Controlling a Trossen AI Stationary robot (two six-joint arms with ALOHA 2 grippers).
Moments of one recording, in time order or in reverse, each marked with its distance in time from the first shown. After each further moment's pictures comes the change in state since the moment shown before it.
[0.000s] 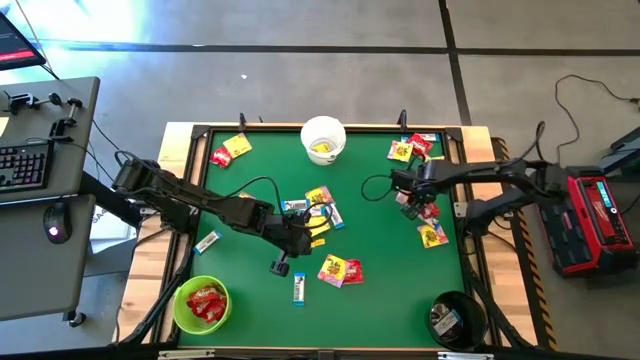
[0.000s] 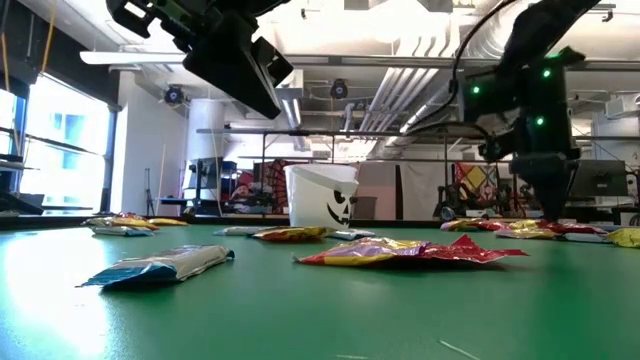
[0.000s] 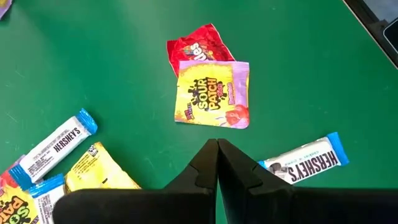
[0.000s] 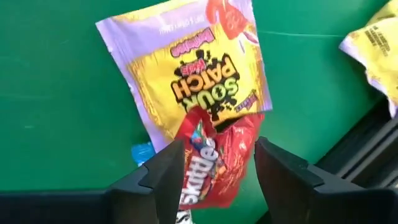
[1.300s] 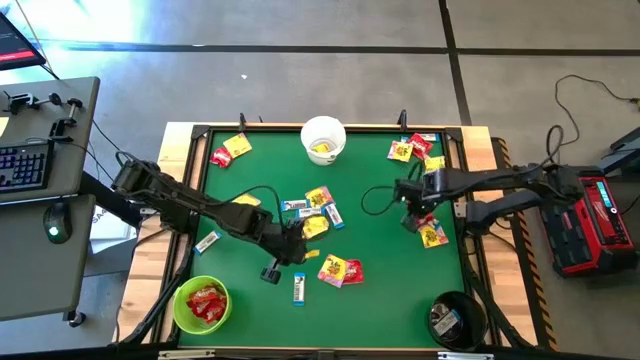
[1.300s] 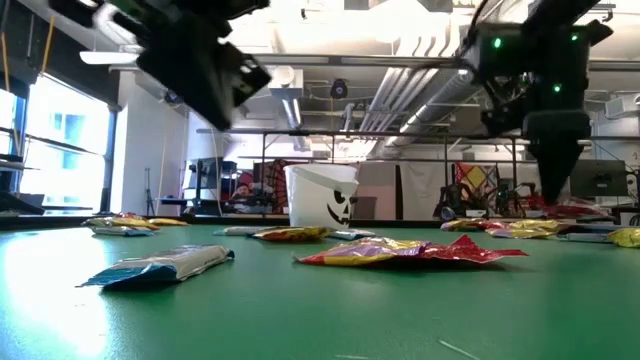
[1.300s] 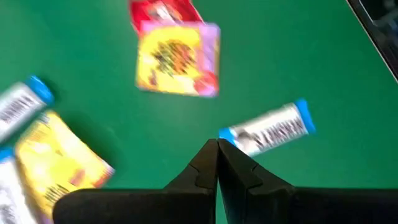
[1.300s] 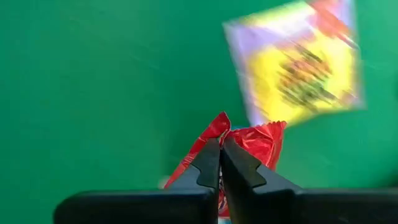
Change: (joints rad) left arm -0.058 0.001 0.000 -0.117 0.029 -0.063; right arm 0.191 -0.134 0.004 0.046 -0.122 -0.002
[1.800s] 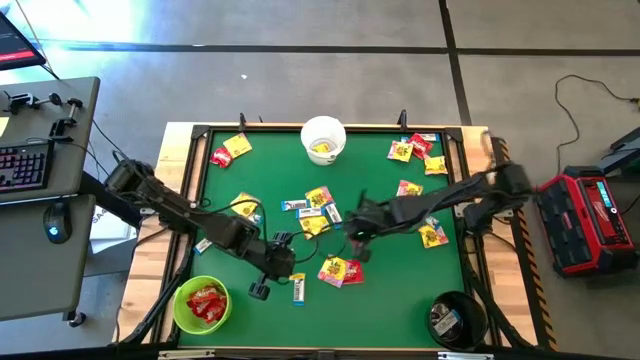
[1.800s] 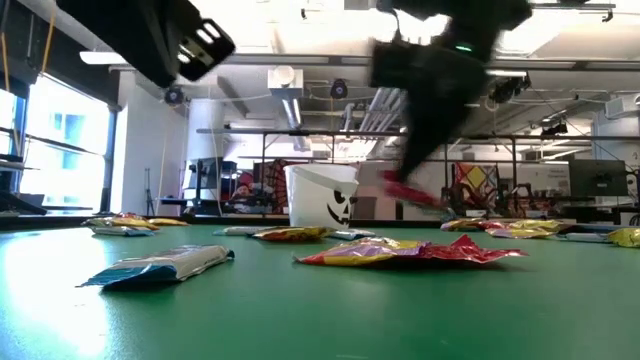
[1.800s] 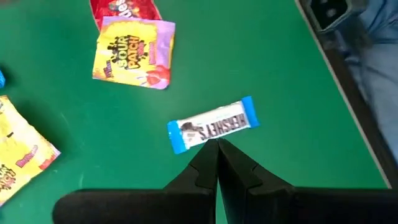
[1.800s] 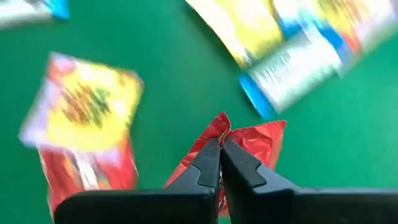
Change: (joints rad) left arm -0.150 -0.058 0.000 -0.038 -0.063 -0.185; right arm 0.292 0.470 0.379 0.464 0.043 -0.168
